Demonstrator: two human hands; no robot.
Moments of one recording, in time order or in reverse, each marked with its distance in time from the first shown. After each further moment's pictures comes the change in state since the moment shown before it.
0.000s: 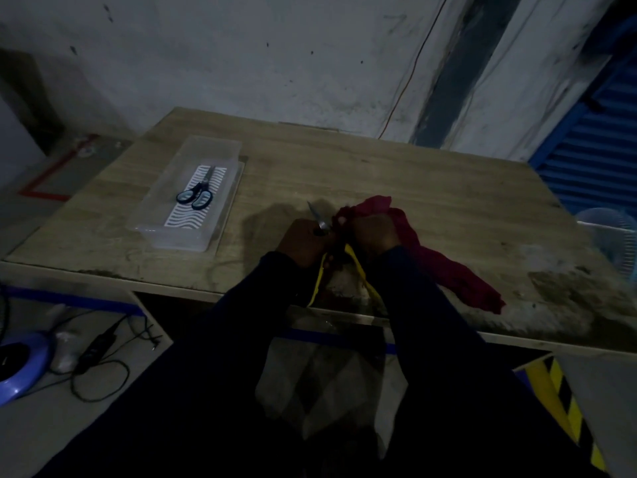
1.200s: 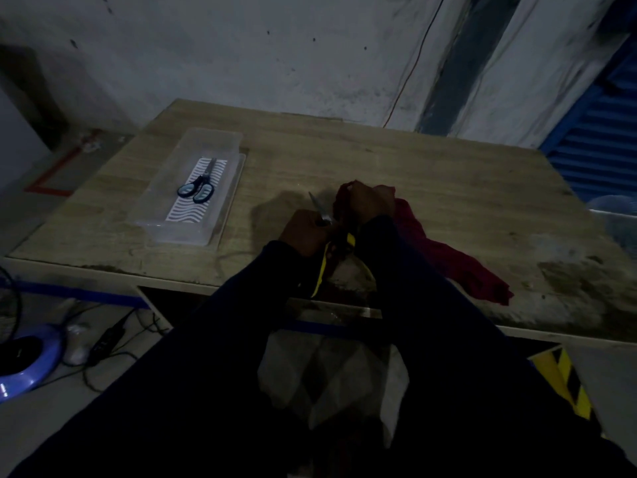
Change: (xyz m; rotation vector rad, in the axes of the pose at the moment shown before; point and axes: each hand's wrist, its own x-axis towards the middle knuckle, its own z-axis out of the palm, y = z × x) left_hand 0.000 0.004 -0.001 0.019 -0.049 -0.043; right_hand 0.012 -0.026 -0.007 0.357 0.173 0.125
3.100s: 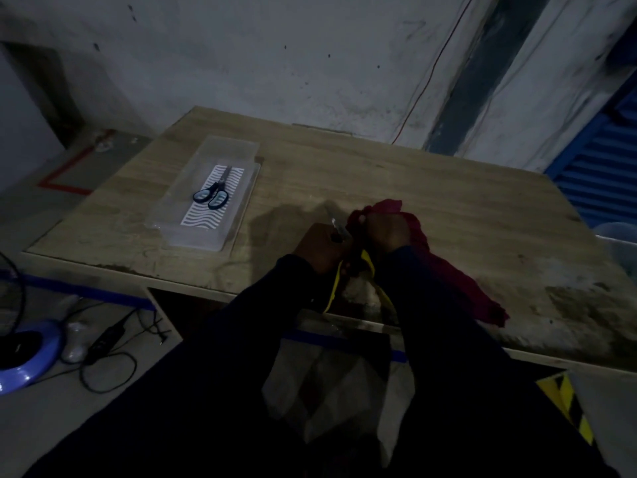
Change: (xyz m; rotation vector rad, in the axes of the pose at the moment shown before) left_hand 0.005 -0.013 0.007 -0.063 0.023 0.052; right_hand 0.018 0.027 0.012 -0.227 -0.124 0.022
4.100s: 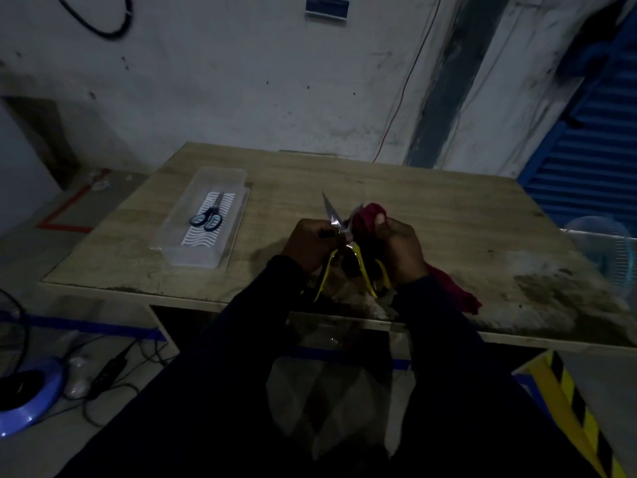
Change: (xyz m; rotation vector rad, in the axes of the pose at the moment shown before) left_hand -0.025 0.052 -0.006 -0.058 0.014 0.245; right_hand -0.074 0.024 -0.049 0.739 -0.062 -0.341
